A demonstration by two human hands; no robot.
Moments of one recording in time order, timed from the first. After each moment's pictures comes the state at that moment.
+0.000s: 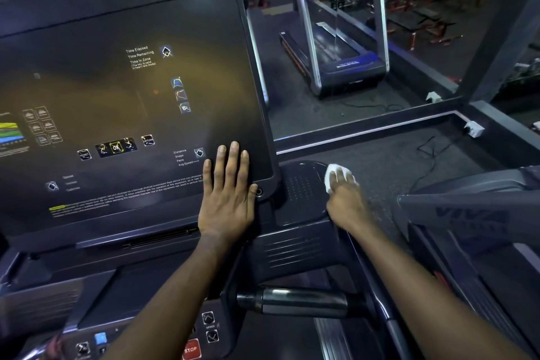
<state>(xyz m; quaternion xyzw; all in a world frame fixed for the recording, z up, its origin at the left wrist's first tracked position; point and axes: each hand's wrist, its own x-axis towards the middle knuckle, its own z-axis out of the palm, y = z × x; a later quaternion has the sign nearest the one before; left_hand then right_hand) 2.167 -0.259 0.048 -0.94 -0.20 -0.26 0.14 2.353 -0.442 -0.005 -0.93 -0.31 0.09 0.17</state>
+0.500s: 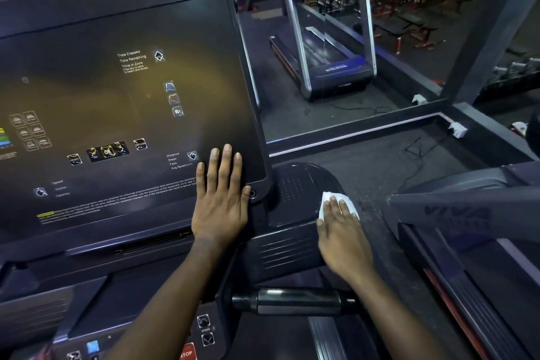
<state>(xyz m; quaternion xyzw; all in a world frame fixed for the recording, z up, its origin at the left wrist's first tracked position) 2.167 -0.259 0.047 -0.93 -0.19 -0.28 0.13 2.272 -0.487 0.002 -0.93 -0.28 0.11 0.21</state>
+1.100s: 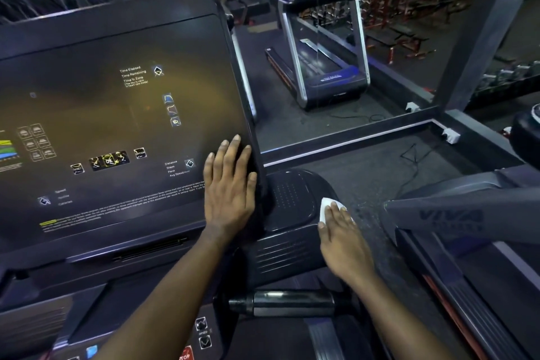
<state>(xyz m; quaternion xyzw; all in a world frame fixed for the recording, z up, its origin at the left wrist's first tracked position) 2.193 -0.281 0.085 -0.92 -0.17 -0.35 0.04 2.276 -0.504 -0.003 -0.92 -0.28 0.13 0.25</state>
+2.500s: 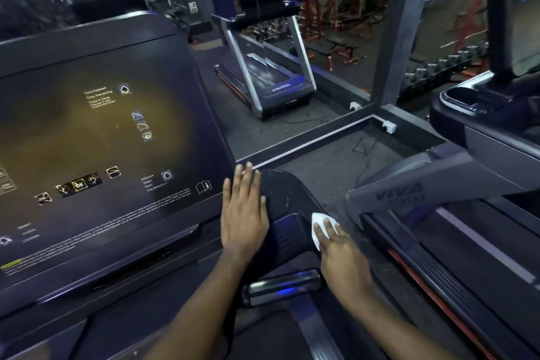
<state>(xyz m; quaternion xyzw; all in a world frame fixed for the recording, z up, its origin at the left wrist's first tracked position) 2.190 -0.337 0.055 -0.96 -0.11 -0.24 -0.05 2.212 -0.550 -0.037 -0.96 -0.24 -0.05 0.16</state>
